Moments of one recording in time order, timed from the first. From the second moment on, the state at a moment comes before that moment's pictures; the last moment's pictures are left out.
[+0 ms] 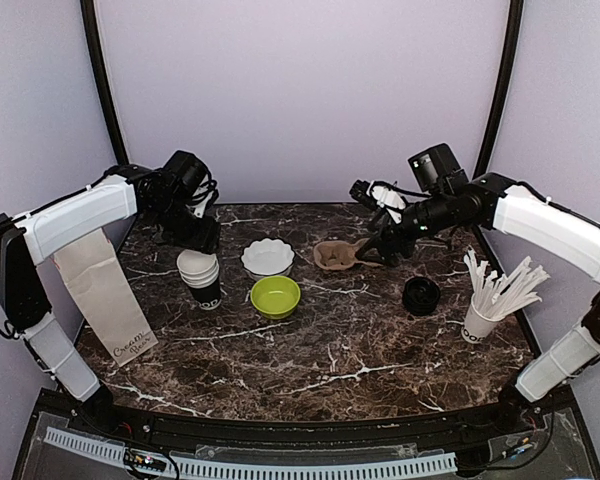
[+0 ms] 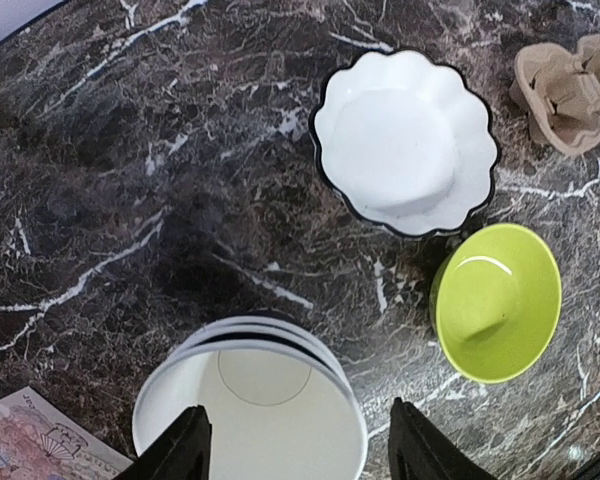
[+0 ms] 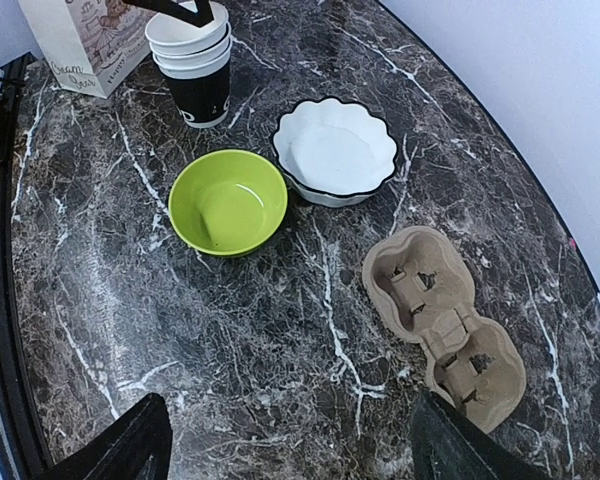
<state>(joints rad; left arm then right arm) -0.51 1.63 1.48 -0.92 -0.09 -0.22 0.62 1.46 1.34 -0.67 -0.38 -0.44</state>
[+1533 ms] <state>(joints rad) -0.59 1.80 1.67 -1.24 -0.16 -0.28 0.62 1.43 1.28 -0.68 -0.36 -0.47</state>
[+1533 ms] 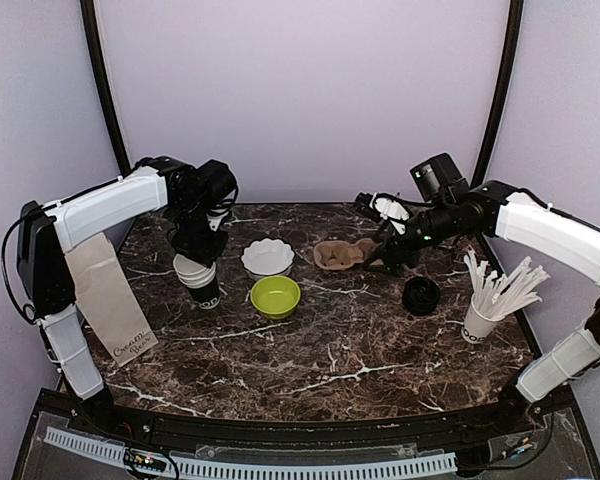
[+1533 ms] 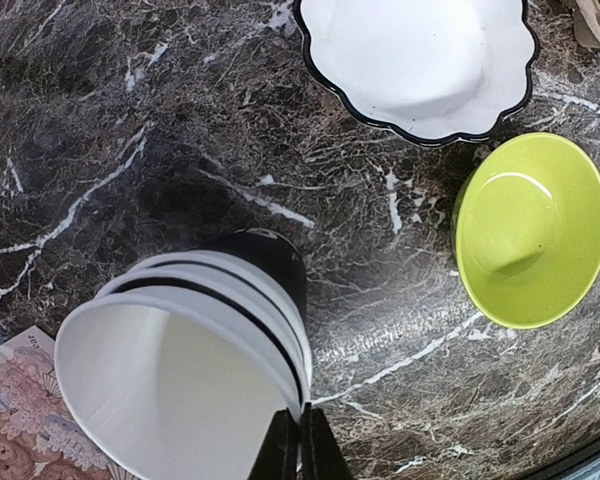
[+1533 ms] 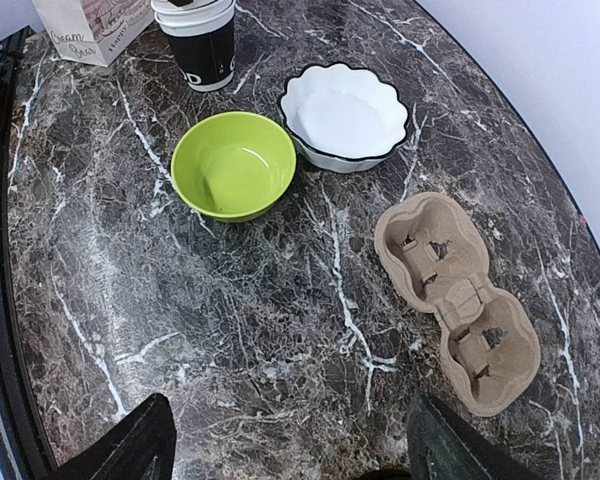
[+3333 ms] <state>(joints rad) -0.55 1.93 1.94 -1.23 -0.34 -0.06 0.67 1.73 1.55 -0.66 -0.60 -0.39</state>
